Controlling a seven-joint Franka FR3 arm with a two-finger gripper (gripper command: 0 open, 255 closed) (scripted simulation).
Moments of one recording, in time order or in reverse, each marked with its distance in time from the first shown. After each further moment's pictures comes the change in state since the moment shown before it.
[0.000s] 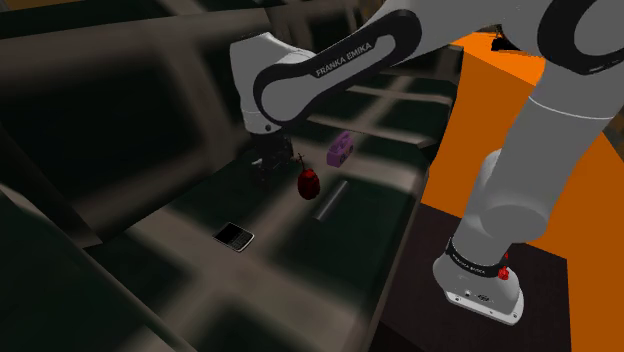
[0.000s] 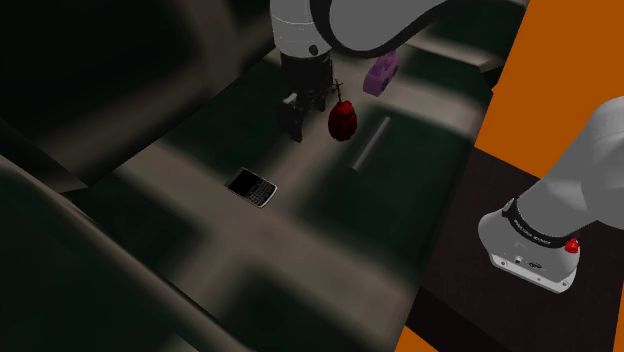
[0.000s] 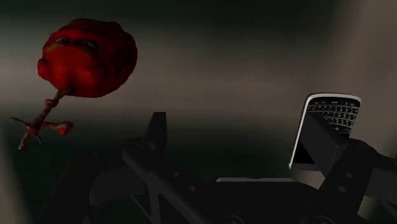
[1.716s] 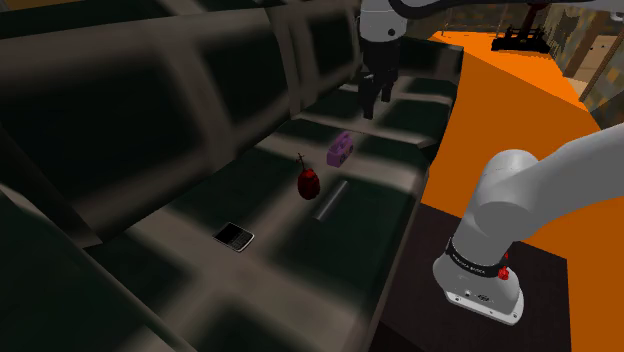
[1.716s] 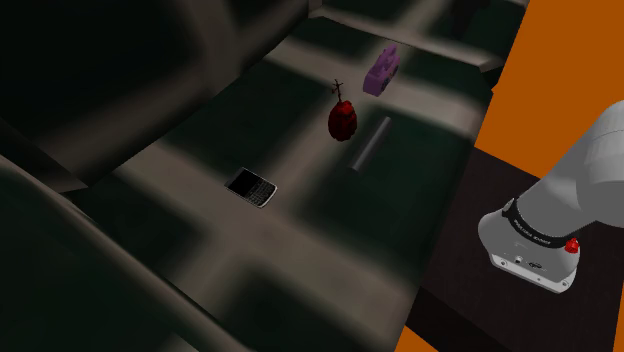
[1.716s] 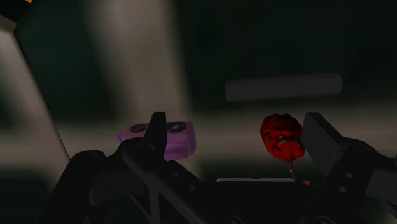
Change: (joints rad) arm -0.127 -0.681 -0.233 -0.197 -0.096 -0.471 -0.191
